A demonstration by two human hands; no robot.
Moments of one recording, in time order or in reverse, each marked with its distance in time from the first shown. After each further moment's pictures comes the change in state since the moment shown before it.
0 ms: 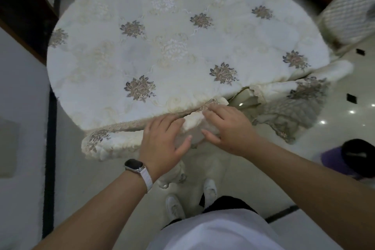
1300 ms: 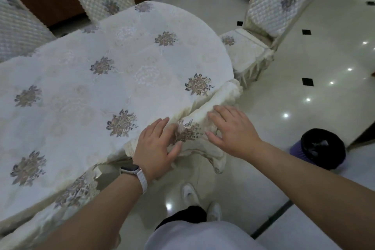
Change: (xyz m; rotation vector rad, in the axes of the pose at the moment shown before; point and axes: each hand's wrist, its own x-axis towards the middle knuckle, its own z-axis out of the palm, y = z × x) left_hand 0.226 0.258 0.201 0.096 -0.241 0.167; right_hand -0.146 0.364 -0.106 -0.088 0.044 0.355
